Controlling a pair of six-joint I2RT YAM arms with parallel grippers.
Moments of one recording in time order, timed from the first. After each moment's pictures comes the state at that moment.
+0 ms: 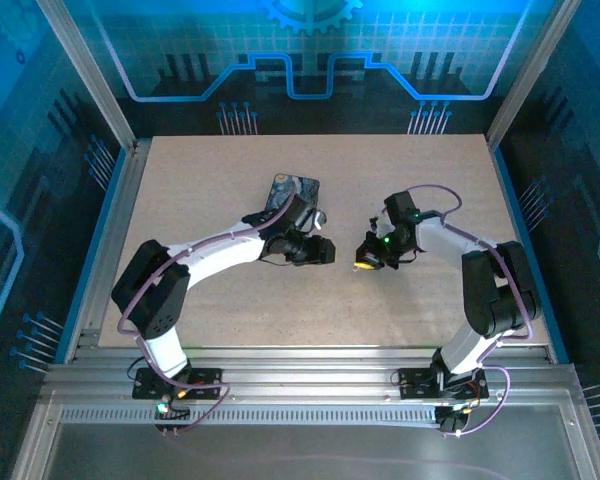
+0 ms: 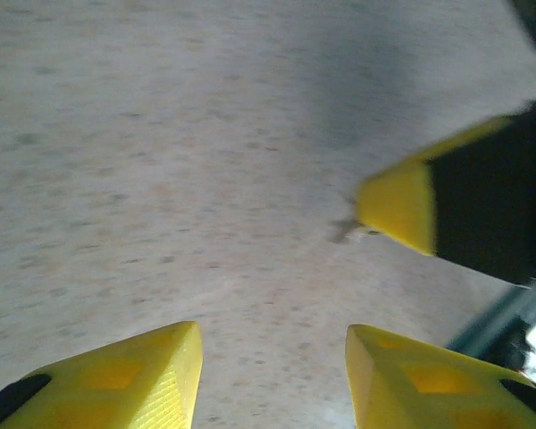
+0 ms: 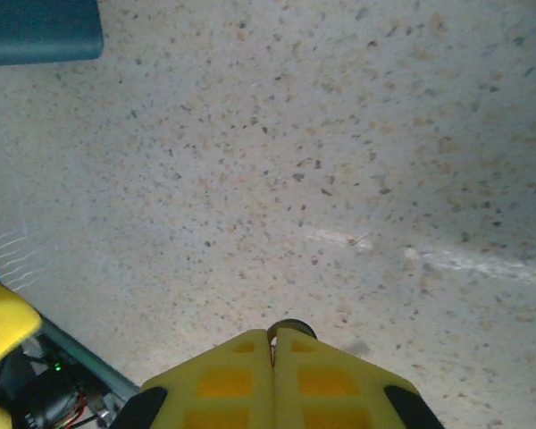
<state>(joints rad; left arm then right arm) -0.69 1.75 1.21 -0.41 0.38 -0.68 0.25 1.65 0.98 -0.62 -0.58 0.52</state>
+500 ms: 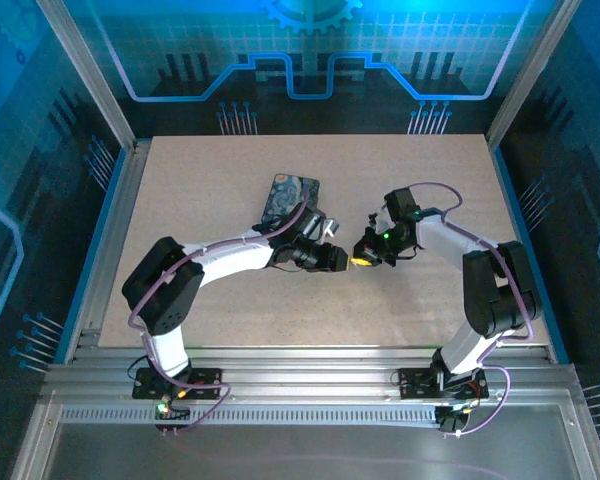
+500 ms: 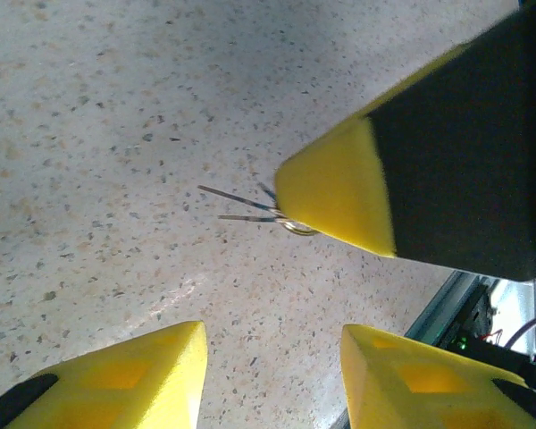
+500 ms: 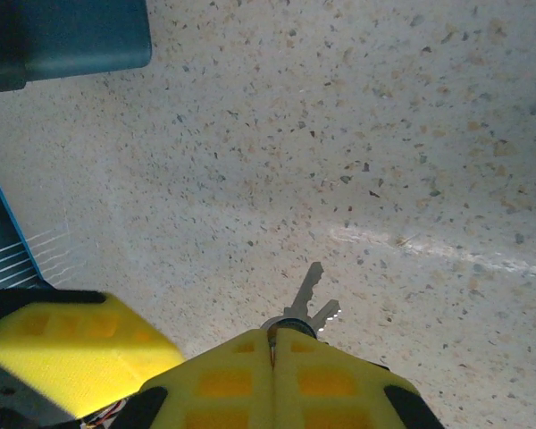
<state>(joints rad) -0.71 1.81 1.16 -0.24 0.46 -0.70 0.25 1.65 1.01 -0.62 -0.63 0.55</state>
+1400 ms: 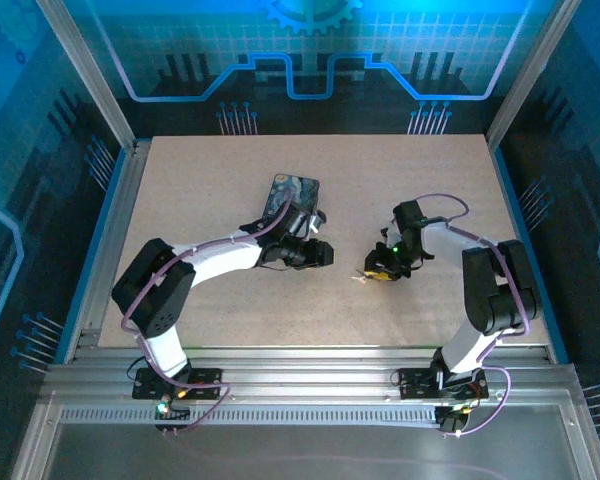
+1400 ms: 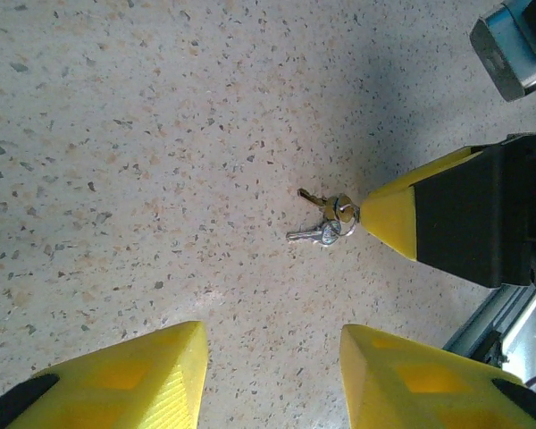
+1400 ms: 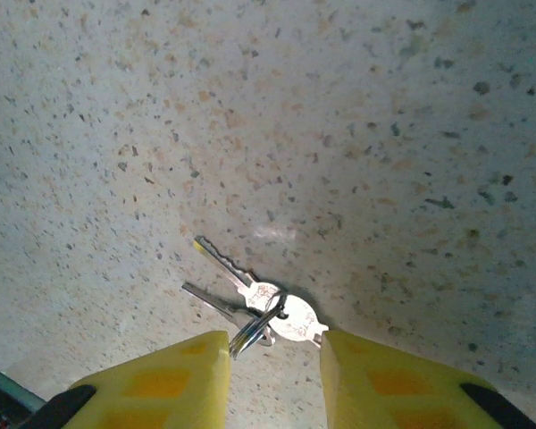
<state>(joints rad) -0.65 1.76 1.09 -0.23 0.41 -0.74 0.20 1.66 0.92 -0.66 -0.46 0.41</state>
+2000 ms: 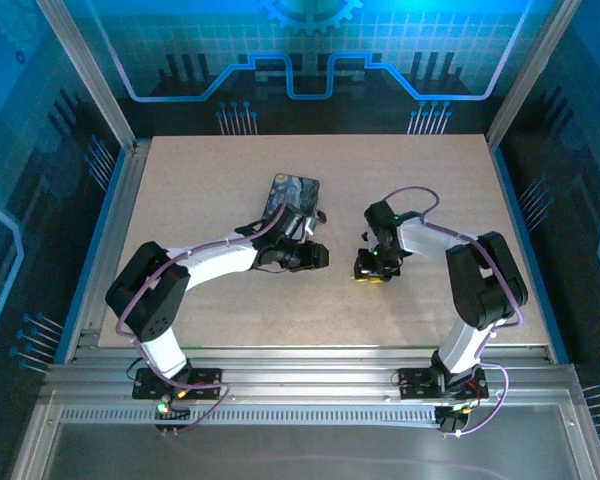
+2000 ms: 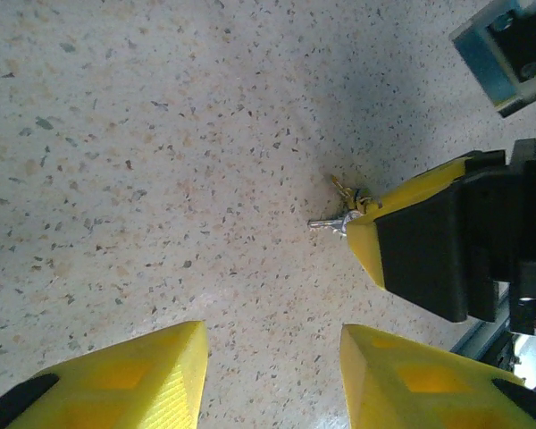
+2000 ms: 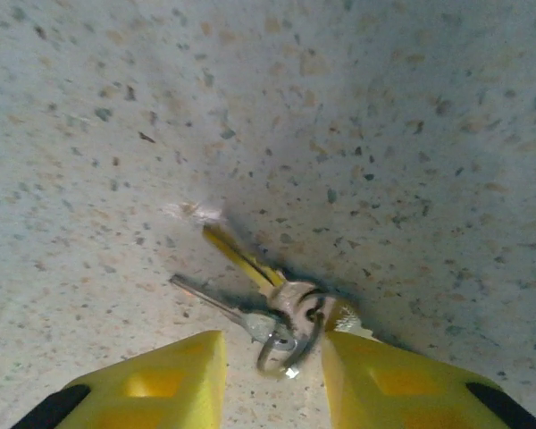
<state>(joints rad) -0.65 1.72 1.04 -0.24 0.39 -0.74 0.38 1.74 1.02 -0.77 -0.24 0.40</state>
